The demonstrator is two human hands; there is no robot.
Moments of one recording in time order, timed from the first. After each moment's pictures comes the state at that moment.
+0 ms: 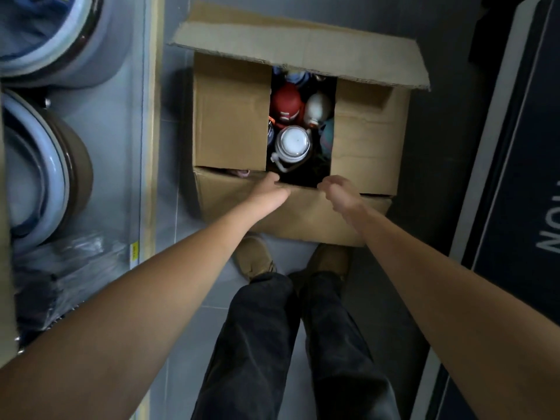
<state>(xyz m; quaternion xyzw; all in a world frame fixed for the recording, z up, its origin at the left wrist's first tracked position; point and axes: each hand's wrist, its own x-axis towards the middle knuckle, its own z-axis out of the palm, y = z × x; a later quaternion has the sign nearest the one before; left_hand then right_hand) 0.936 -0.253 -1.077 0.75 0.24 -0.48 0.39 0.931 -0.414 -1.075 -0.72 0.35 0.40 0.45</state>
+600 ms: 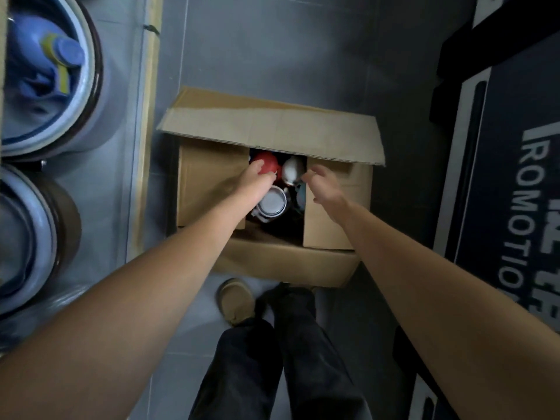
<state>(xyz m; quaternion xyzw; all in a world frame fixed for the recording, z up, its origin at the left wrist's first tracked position) 1.073 -0.283 -1.051 0.76 0.28 -0.36 0.47 1.065 -0.424 -1.035 -0.73 0.31 0.33 0.51</state>
